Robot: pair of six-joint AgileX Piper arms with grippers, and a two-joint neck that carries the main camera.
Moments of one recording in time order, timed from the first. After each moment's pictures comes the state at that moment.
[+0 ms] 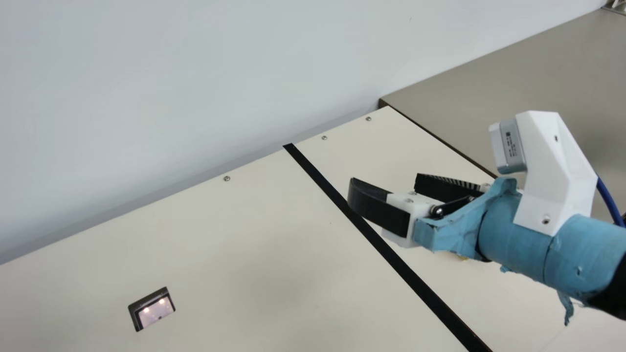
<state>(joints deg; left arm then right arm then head) -27.7 50.8 -29.0 -73.3 -42.7 62.3 -52.2 34.4 -40.7 54.3 60.6 -36.4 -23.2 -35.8</state>
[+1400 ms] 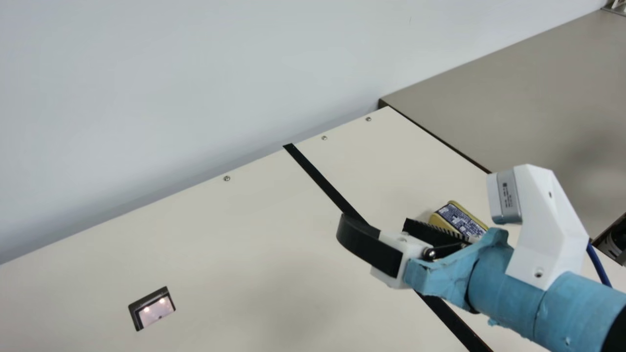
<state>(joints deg) -37.2 45.1 -25.7 -81.9 -54.0 65.5 -43.6 25.7 -34.7 46.2 58.4 -19.7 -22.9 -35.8</state>
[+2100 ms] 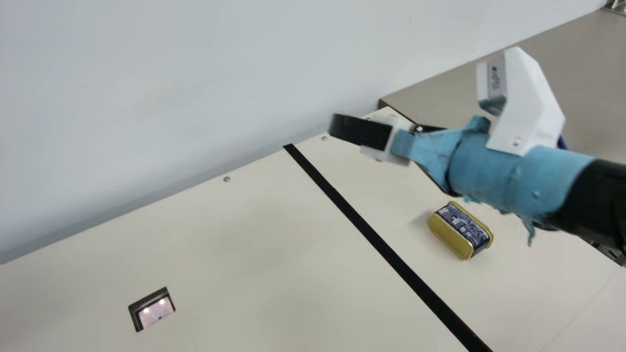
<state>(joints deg) -16.9 68.1 -45.5 -76.7 -43.6 53.3 -24.4 49.8 -47.7 45.8 34.5 -13.2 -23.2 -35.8</state>
